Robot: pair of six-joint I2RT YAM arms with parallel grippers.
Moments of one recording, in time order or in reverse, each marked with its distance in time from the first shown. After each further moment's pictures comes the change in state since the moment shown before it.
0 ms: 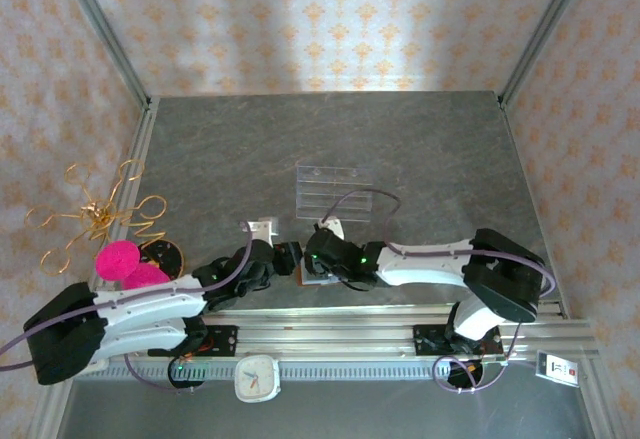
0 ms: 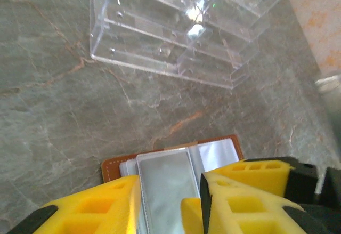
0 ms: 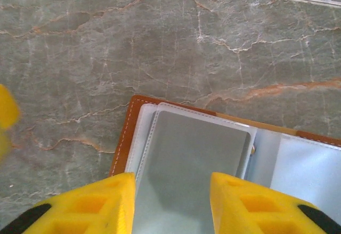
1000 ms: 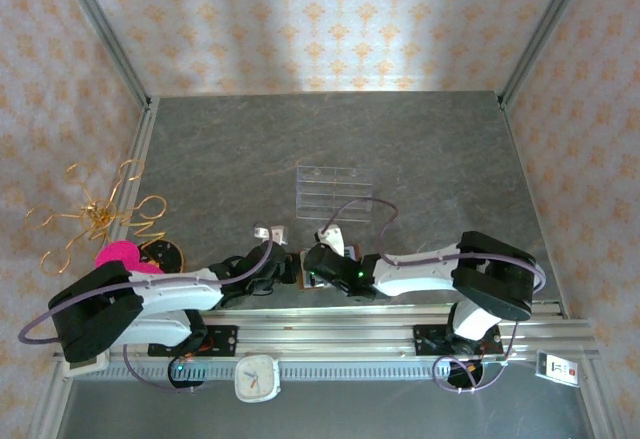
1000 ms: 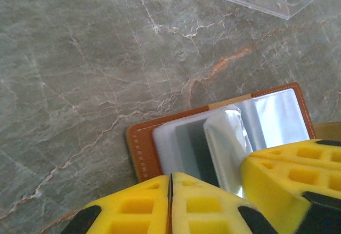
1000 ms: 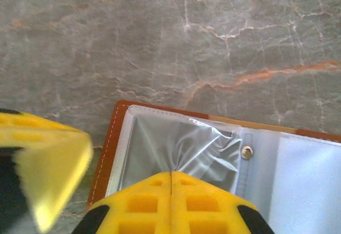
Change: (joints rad) left arm 0.009 0.257 0.007 0.057 0.140 0.012; right arm 0.065 0.001 -0.087 0.126 0.118 0.048
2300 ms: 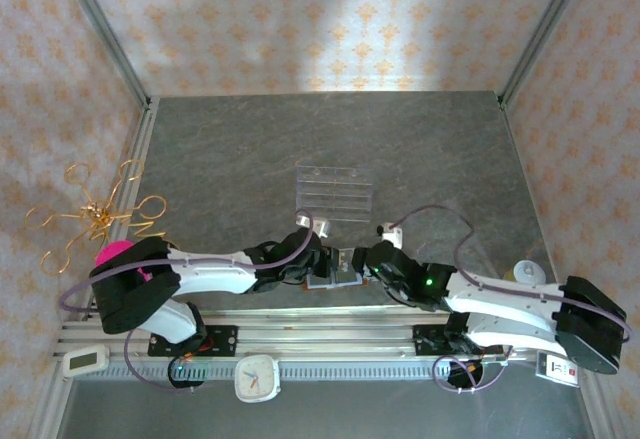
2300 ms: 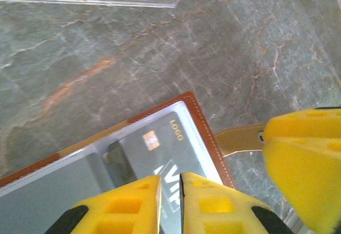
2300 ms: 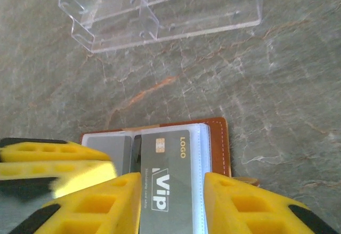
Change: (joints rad) left arm -0.080 0.236 0.272 0.014 0.094 0.077; right arm -0.169 -0.557 -0.343 -0.080 -0.065 0.140
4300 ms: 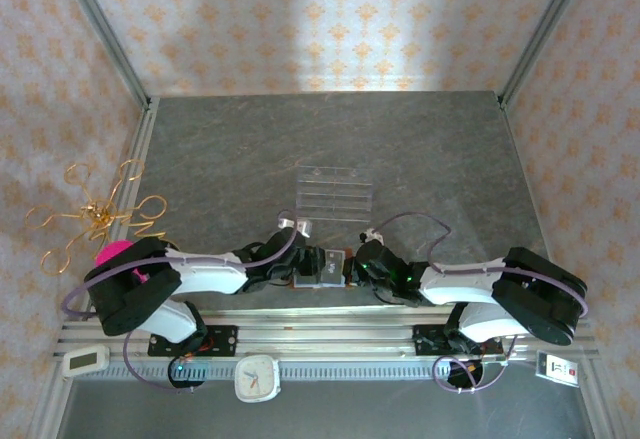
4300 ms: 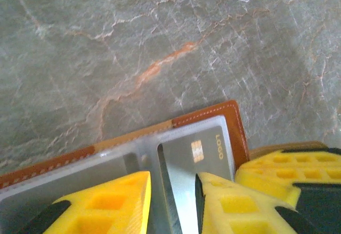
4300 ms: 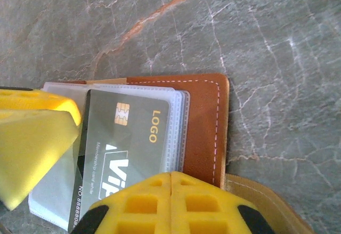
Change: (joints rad) left arm 0.093 -0.021 -0.115 0.042 0.063 -0.071; right arm -0.047 0.296 -0.051 0.333 -0.243 0.014
